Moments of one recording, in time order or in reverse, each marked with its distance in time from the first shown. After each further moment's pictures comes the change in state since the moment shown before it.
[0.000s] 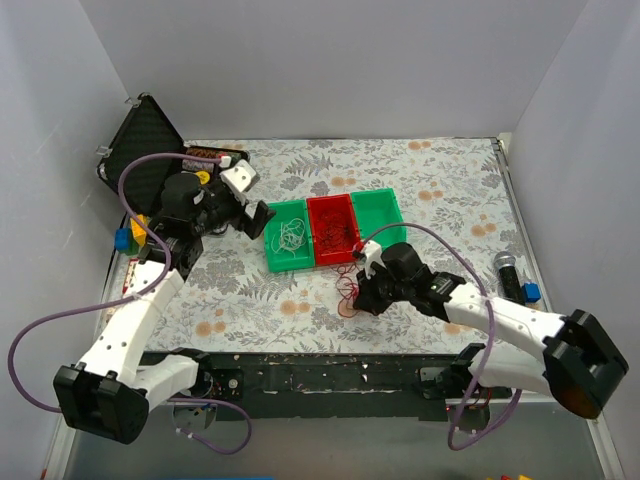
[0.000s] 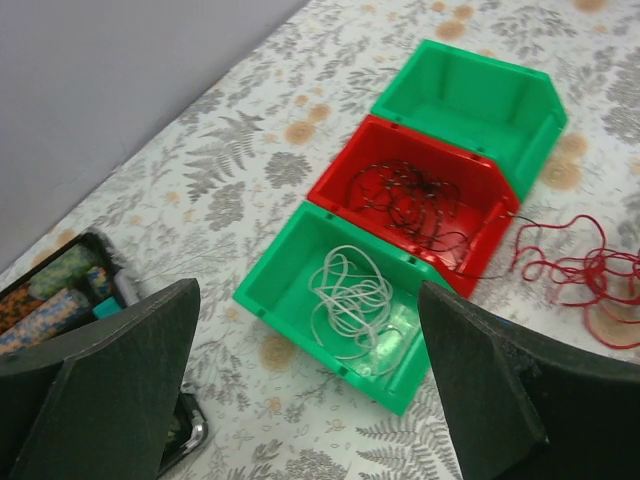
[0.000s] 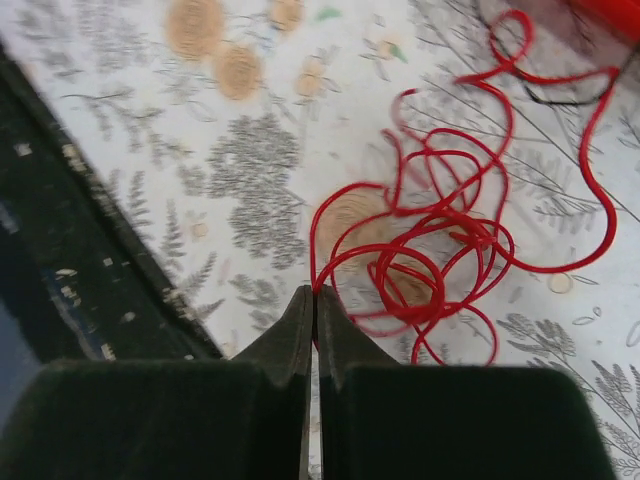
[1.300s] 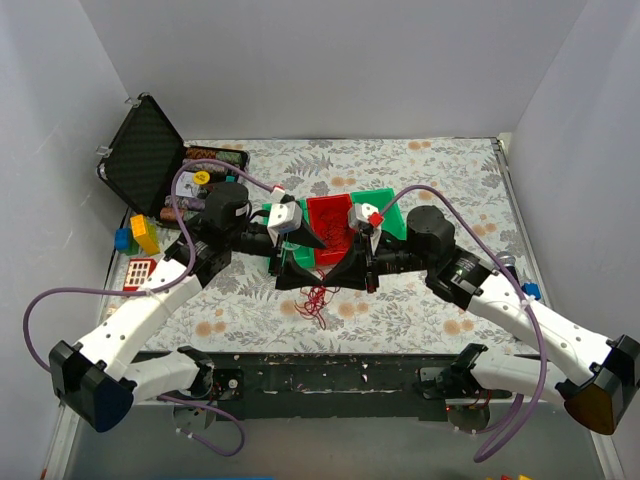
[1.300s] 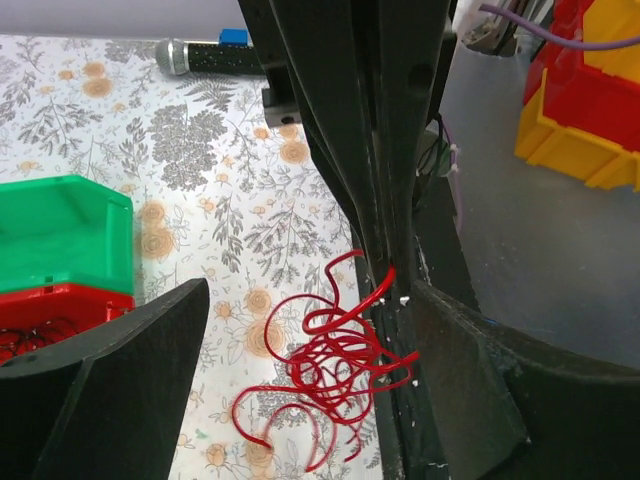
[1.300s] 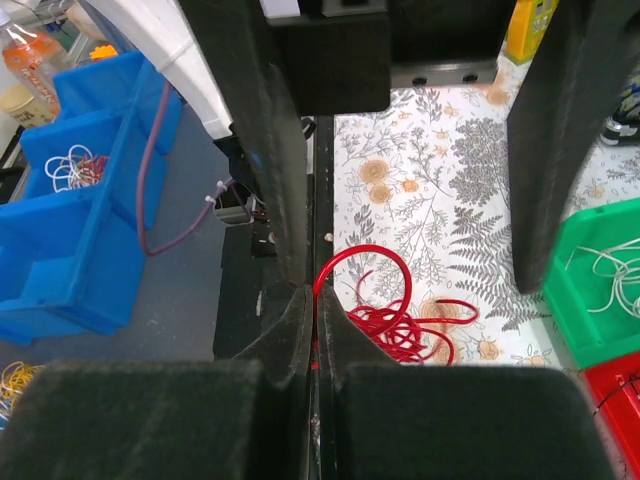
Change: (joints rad) left arm -0.334 0.045 0.038 -0.087 0.603 -0.110; right arm 0.042 -0.163 0.336 0.120 -0.527 -0.085
